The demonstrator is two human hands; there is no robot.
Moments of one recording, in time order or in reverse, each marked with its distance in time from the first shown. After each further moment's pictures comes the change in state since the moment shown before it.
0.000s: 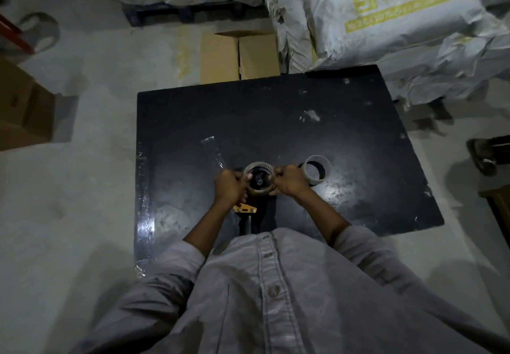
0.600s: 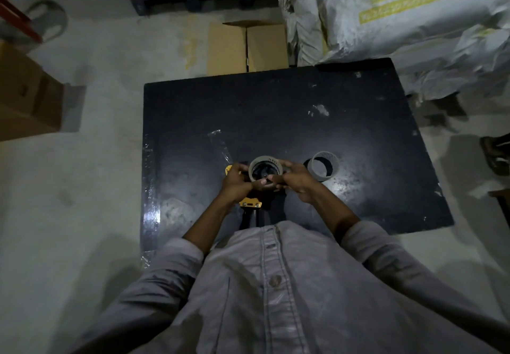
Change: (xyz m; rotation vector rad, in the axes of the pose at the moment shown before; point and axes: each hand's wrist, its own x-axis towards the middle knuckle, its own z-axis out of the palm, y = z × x) left_hand -0.001 -0.011 0.001 -0.349 -0.162 -0.107; right_hand 0.002 0.008 0.001 0.335 -0.141 0.025
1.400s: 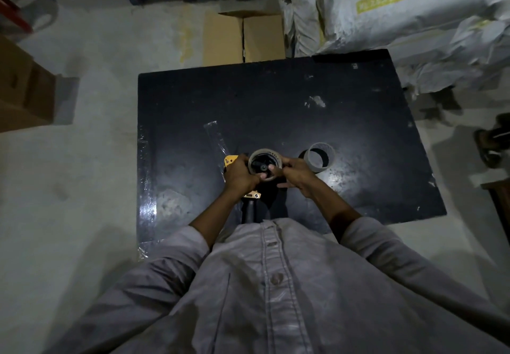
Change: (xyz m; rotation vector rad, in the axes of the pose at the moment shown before) left_hand -0.001 0.004 0.017 0.460 0.124 0.126; right_hand -0.013 0.007 -0.011 -0.121 0.018 -0.007
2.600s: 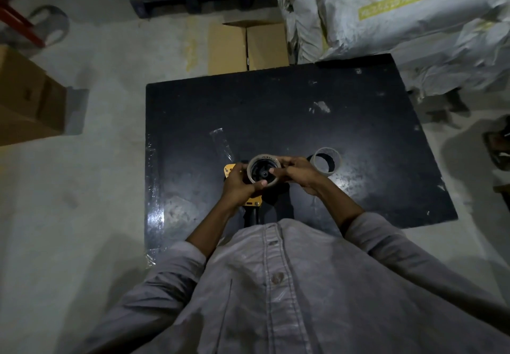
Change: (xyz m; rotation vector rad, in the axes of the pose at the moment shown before) left_hand -0.012 -0.018 -0.012 -0.430 -0.075 -0.091; right_hand 0.010 -0.015 -0.002 -0.023 -0.098 -0.074
